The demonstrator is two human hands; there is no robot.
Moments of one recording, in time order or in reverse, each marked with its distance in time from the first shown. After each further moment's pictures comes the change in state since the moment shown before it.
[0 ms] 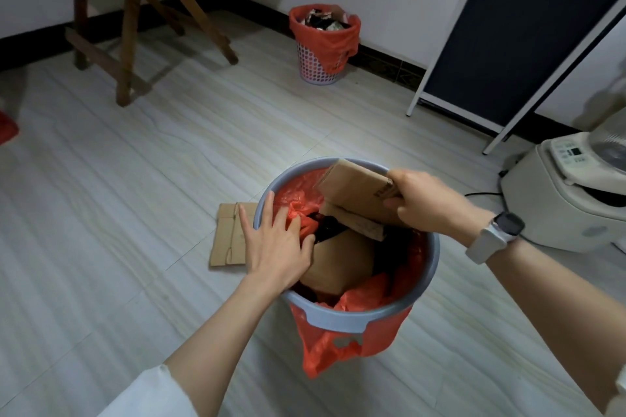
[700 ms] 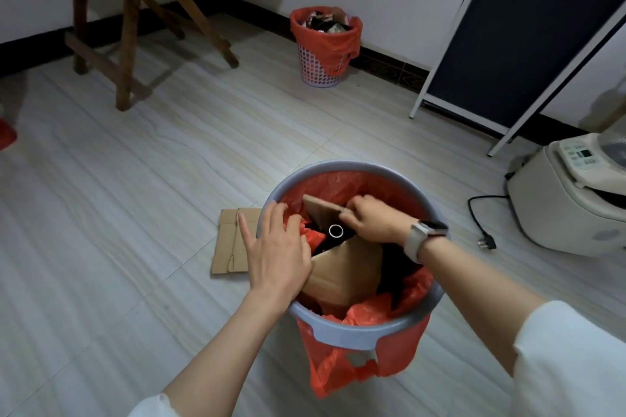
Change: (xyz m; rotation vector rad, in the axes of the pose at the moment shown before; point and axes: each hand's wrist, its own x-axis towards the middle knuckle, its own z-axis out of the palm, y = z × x) left_hand 0.001 -0.003 0.010 -0.152 0.273 -0.048; right_hand 0.059 -0.014 0.076 0.127 -0.186 0.038
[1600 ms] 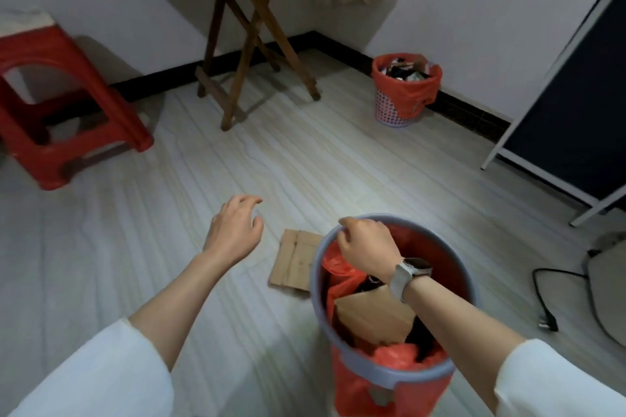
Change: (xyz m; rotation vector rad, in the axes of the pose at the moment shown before) left_hand 0.042 -0.103 -0.128 -0.100 -0.119 -0.332; right_hand -0.023 -0.102 -0.049 0.073 0.168 -0.246
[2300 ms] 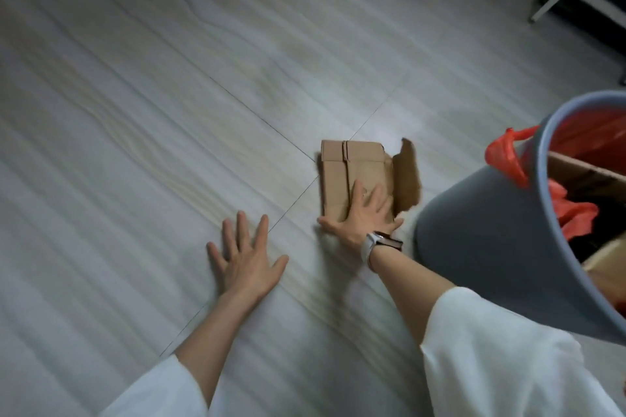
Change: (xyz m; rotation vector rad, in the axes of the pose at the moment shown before) left_hand 0.028 -0.271 0.235 0.216 -0.651 -0.039; right_hand 0.141 -0.044 0.325 -0.032 -0.235 0.786
